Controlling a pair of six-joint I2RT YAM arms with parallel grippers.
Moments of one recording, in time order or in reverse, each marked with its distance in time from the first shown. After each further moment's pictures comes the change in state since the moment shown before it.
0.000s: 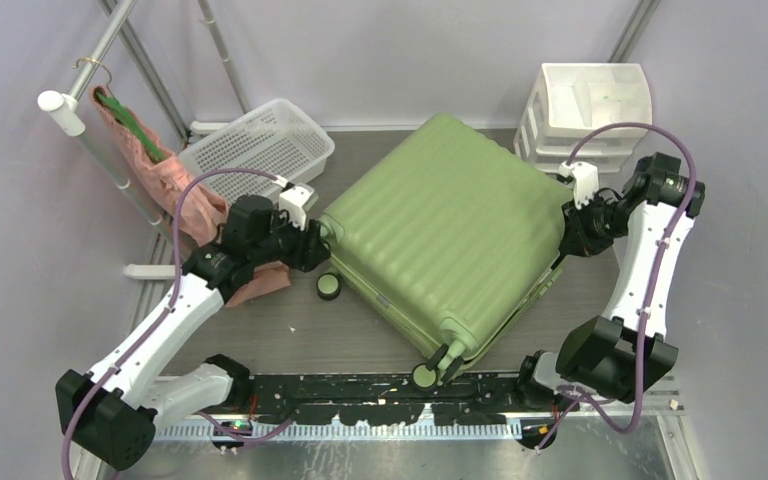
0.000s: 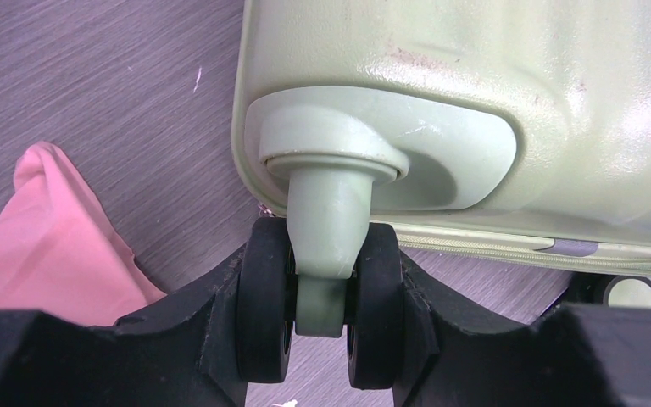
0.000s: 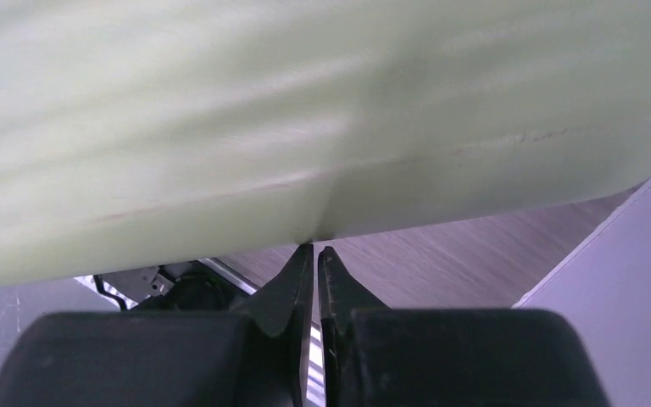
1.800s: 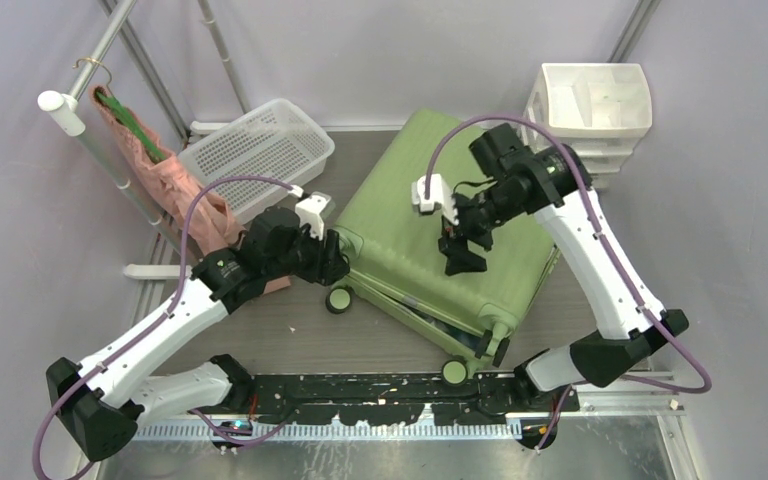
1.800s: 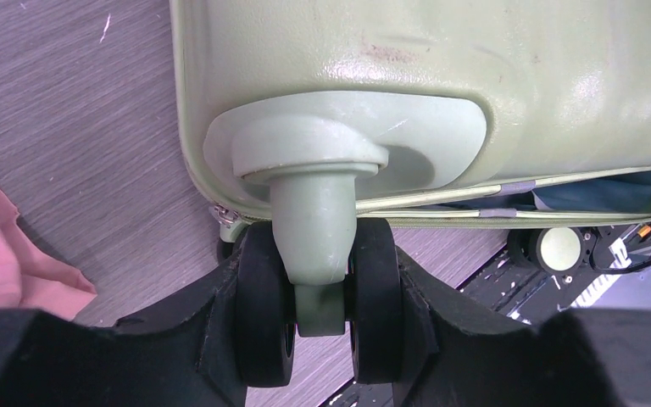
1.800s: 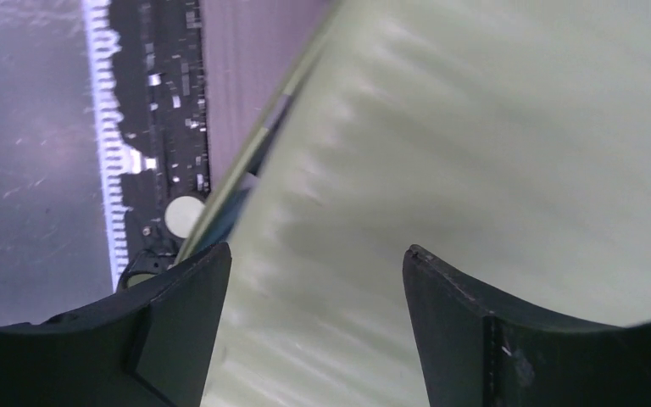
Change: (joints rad) left arm -0.263 -0.007 0.064 -0.089 -0.156 -0.265; right arm 0.903 0.093 0.275 -0.012 -0.045 0.056
